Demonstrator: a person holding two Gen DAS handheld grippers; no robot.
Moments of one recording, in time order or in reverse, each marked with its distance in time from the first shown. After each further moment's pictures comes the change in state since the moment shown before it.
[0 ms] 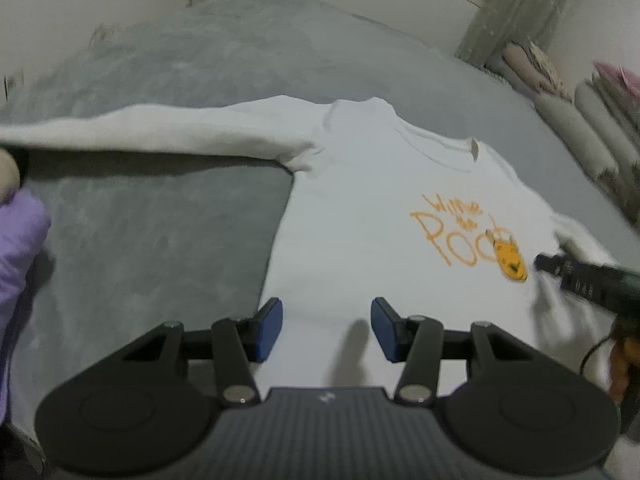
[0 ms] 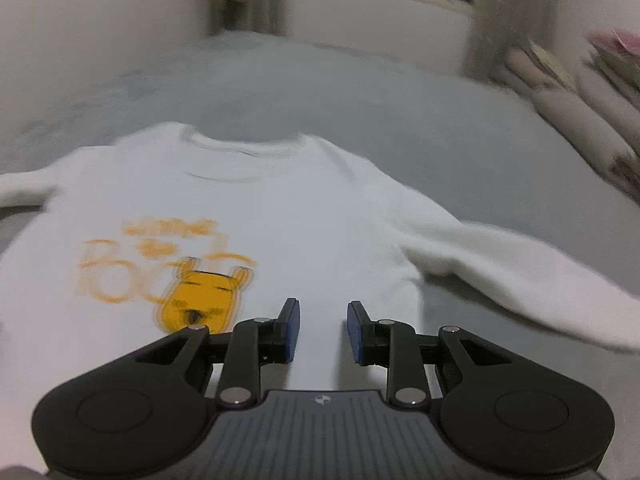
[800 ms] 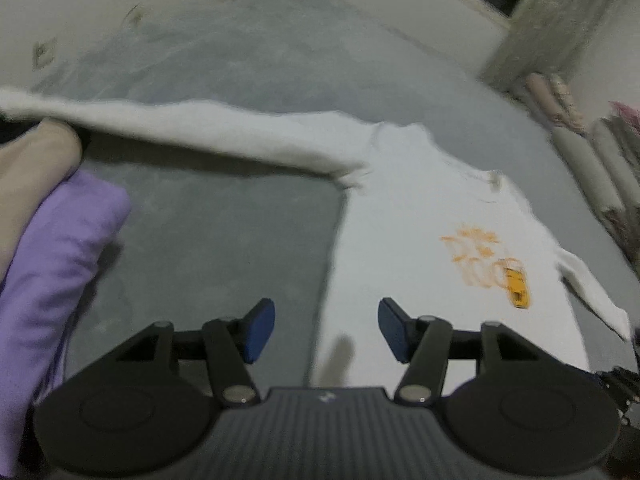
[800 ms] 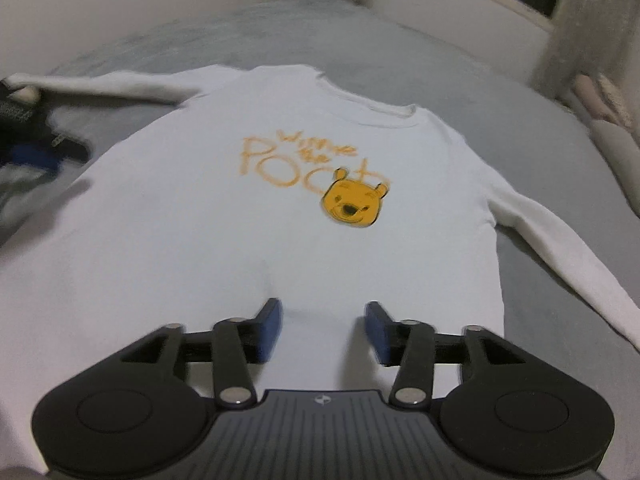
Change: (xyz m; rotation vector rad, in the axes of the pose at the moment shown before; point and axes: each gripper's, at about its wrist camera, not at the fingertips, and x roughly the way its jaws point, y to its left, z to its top) left arm -0.038 0.018 -0.003 -0.012 -0.059 -0.007; right arm -0.079 0.054 -0.055 -0.185 0.144 0.097
